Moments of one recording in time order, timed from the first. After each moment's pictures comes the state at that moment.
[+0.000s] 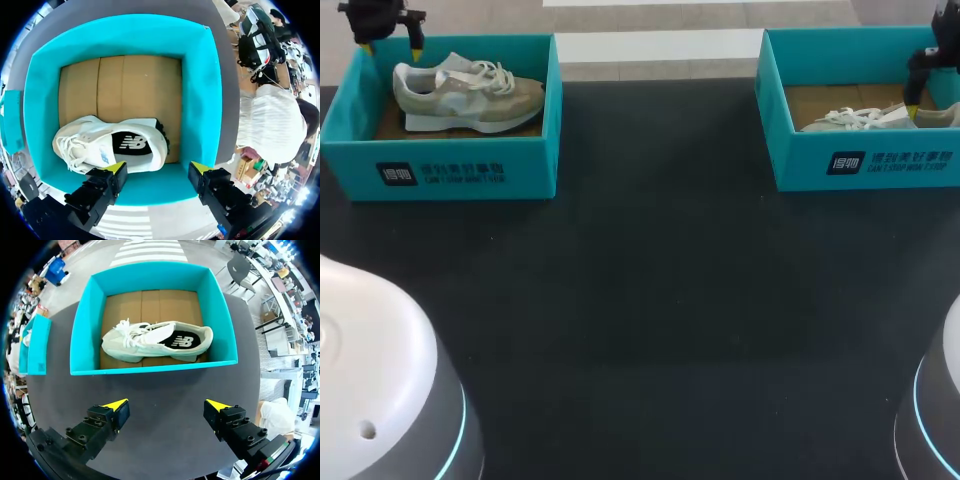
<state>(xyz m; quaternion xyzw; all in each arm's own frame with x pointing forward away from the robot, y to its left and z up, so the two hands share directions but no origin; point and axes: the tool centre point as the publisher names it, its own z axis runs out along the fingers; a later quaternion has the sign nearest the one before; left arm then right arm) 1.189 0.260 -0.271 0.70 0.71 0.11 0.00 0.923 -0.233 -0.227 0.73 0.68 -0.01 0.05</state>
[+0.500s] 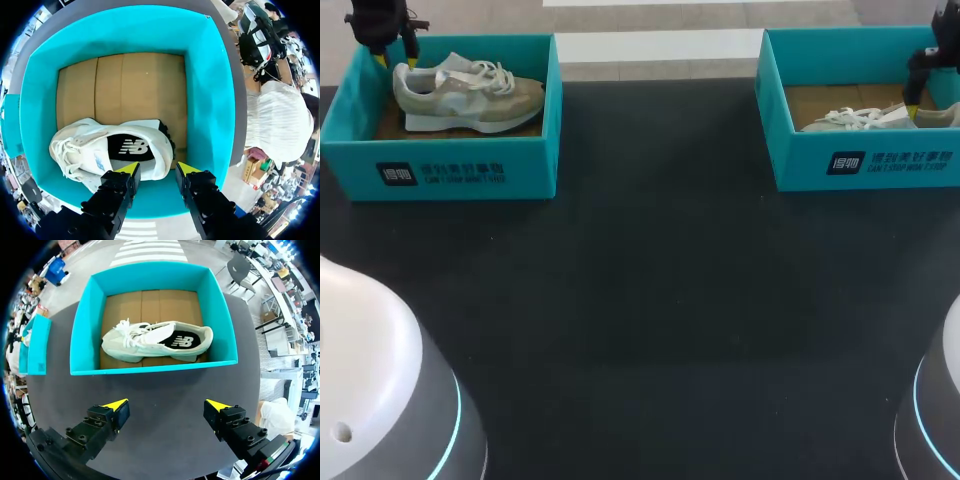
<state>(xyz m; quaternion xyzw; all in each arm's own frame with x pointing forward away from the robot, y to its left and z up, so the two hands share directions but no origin) 1.194 0.262 -0.297 0.71 0.70 0.08 0.00 0.923 -0.233 -0.227 0.73 0.68 -0.01 0.05</state>
